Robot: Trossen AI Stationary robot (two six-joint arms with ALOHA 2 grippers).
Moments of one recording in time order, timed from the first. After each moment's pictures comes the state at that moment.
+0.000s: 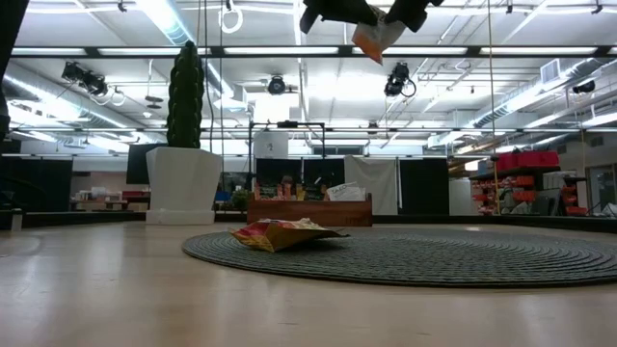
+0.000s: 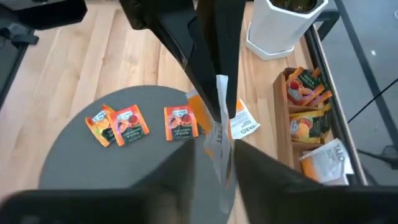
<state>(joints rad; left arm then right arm) 0.07 1.76 1.71 -0.38 -0.24 -0.08 -0.25 1.34 1.51 -0.96 -0.17 -0.21</state>
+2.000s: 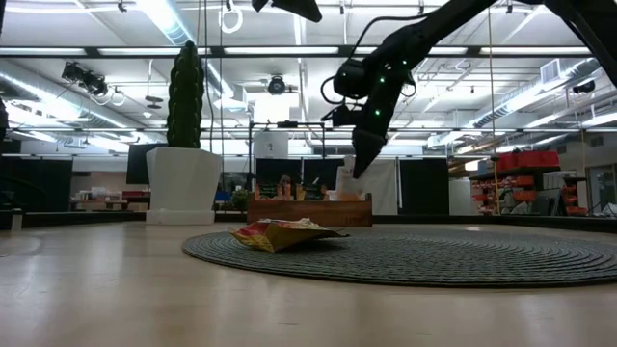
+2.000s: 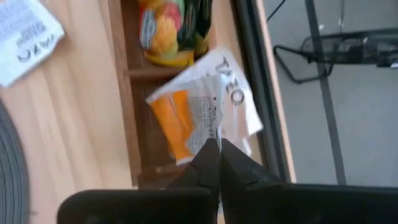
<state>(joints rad) 0.08 1.60 1.71 -0.67 -0.46 -0.03 -0.57 1.93 1.53 -0.70 0.09 -0.44</state>
